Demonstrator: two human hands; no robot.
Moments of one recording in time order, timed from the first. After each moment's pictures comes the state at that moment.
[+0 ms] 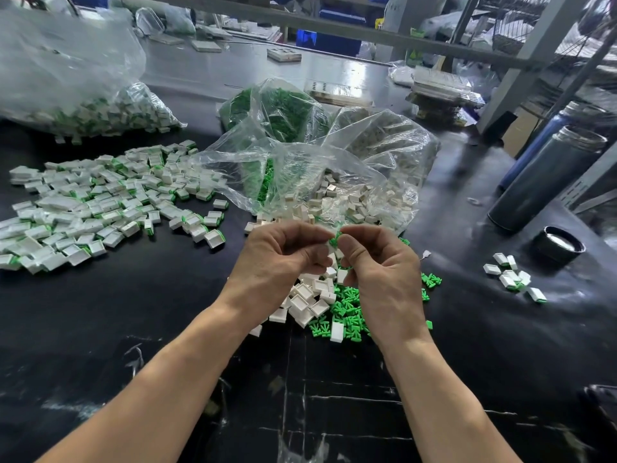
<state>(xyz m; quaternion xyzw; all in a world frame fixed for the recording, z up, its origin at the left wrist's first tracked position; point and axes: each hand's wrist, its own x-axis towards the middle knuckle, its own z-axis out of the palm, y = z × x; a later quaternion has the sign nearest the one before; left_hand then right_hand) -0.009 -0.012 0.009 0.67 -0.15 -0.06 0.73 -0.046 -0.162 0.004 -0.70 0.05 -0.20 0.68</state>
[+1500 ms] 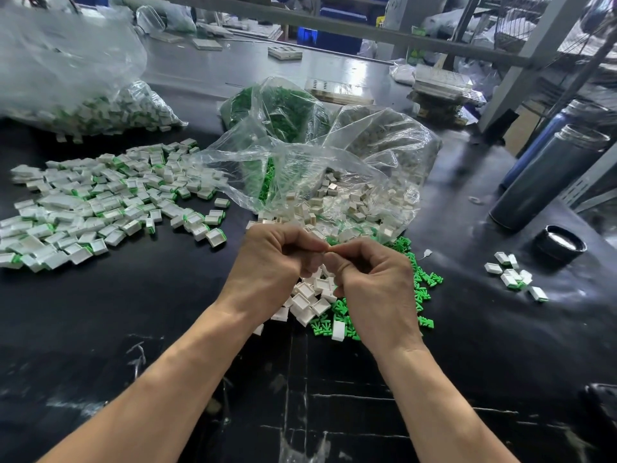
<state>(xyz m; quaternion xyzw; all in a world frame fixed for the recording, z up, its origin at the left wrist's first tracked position) -0.013 -0.010 0.014 0.73 -0.13 0.00 0.66 -0.057 -0.151 0.005 -0.76 0.06 -0.18 0.62</state>
